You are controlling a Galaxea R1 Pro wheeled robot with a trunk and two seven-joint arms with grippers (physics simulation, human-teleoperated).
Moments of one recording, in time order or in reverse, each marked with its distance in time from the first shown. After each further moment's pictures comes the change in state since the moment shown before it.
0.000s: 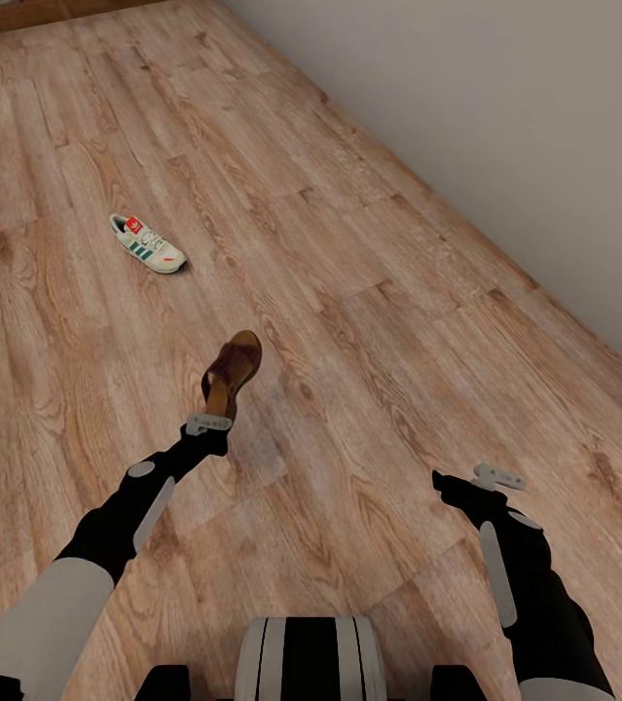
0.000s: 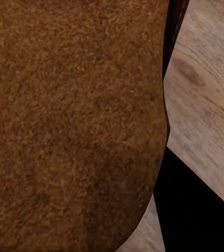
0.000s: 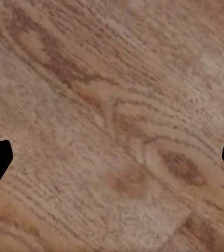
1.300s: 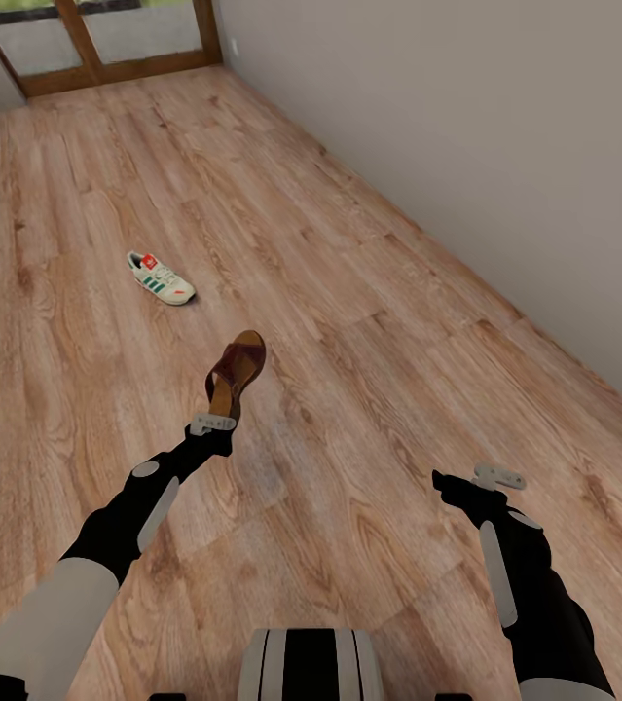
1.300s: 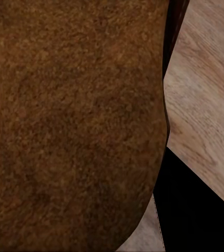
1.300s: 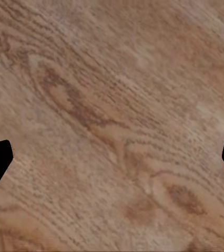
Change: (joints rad) left arm 0.000 -0.014 -0.003 0.000 0.004 0.001 -0.001; right arm 0.000 0.000 0.001 -0.003 0.000 0.000 0.000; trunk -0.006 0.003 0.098
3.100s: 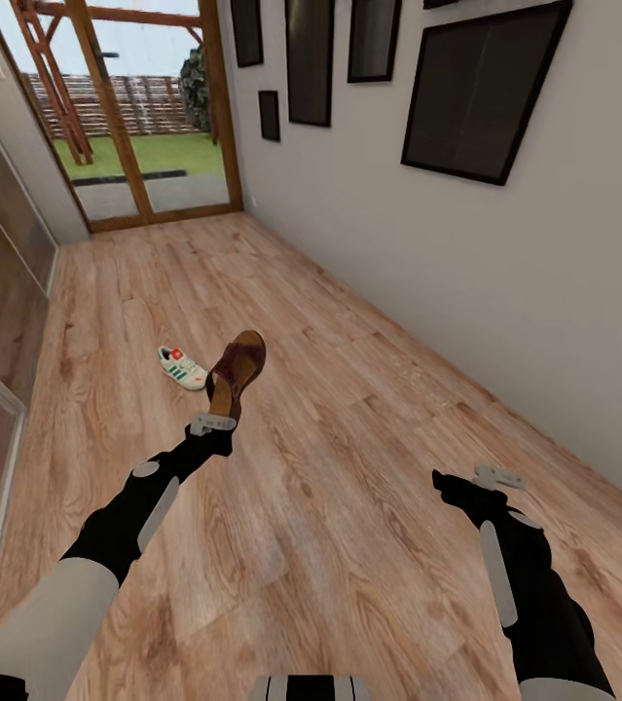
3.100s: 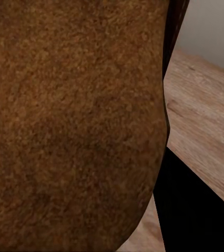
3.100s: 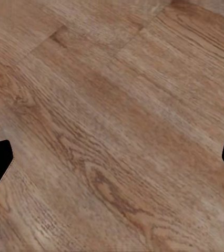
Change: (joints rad) left arm 0.000 -0.001 0.000 0.000 0.000 0.000 0.000; right arm 0.000 0.000 0.000 -0.002 0.000 0.000 0.000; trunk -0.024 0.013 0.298
